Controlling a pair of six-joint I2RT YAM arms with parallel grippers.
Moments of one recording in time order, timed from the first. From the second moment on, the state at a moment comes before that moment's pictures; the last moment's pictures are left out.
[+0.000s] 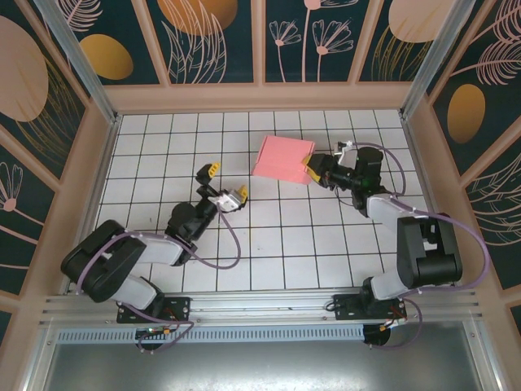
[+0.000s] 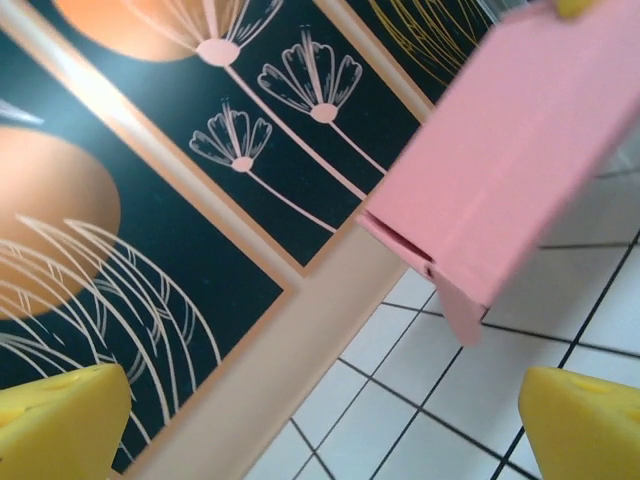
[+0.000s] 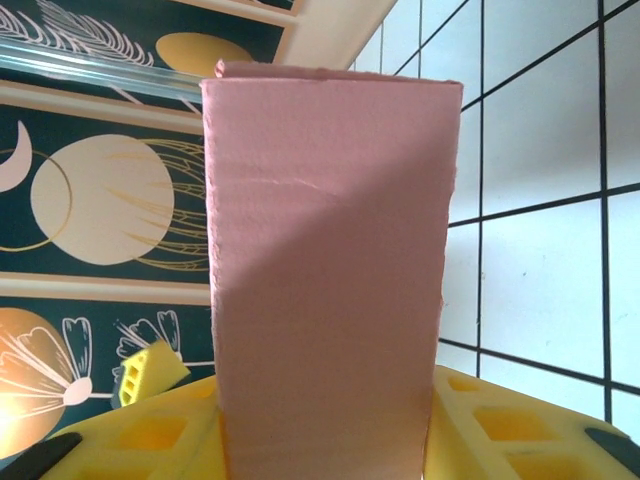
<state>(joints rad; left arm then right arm) -0.66 1.52 0.31 1.35 -0.07 0.82 0.14 1.47 0.69 0.47 -0.89 1.07</state>
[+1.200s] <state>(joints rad) -0.79 1.80 0.45 1.51 -0.21 1.38 0.21 1.33 0.65 0.37 -1.00 1.16</state>
